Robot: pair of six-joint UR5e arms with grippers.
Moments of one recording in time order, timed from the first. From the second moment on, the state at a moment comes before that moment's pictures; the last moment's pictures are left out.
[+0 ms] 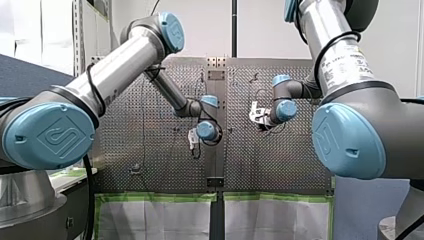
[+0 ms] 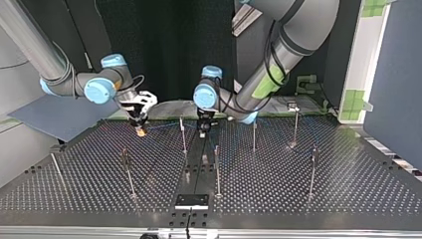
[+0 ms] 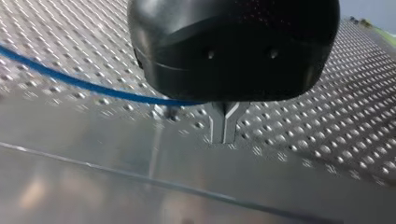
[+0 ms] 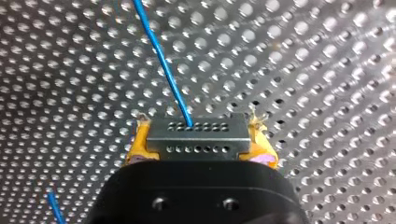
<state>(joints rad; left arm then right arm) -0.48 -2.40 -1.32 -2.73 -1.86 -1.76 1.91 -0.98 1.51 -0.29 1.39 1.74</state>
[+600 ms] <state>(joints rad) -0.51 -2.40 -1.22 -2.92 -1.93 -1.74 1.88 -0.97 1.50 -0.29 1.37 1.74</state>
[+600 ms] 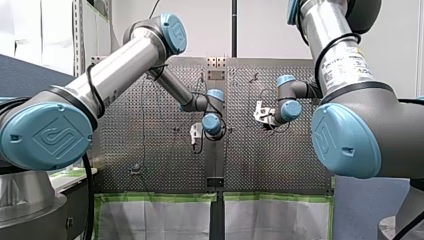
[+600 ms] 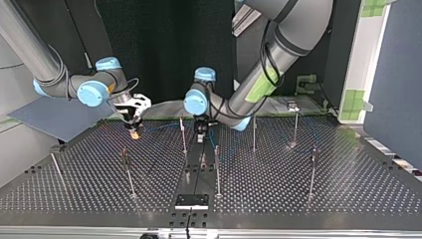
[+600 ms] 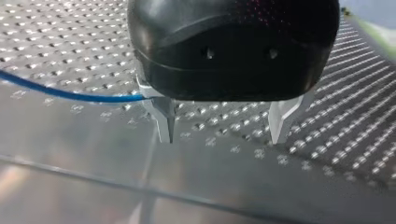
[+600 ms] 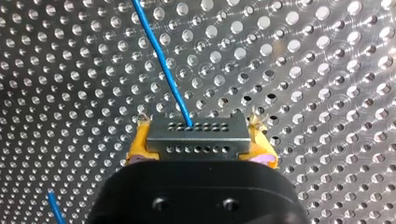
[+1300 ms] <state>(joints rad) -0.57 -2.20 -1.43 -2.96 -1.92 -1.68 1.87 -0.97 1.50 -0.28 1.36 1.75</state>
